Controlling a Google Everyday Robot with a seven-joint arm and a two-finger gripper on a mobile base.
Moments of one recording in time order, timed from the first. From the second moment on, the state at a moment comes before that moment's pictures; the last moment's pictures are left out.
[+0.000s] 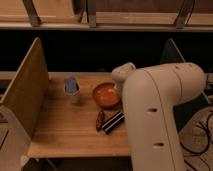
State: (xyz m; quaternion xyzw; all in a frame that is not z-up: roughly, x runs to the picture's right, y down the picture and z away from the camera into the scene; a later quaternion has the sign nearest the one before) arm 0.109 0.058 0.935 -0.13 0.25 0.82 0.50
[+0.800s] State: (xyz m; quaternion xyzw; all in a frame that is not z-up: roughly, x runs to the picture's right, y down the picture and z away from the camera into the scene) arm 0.040 0.047 0.932 -0.16 0.20 0.79 0.56
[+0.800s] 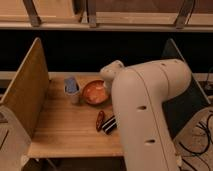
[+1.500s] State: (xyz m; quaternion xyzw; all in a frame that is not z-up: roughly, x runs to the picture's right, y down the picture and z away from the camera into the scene) arm 0.132 0.077 0.915 -0.09 0.28 0.79 0.54
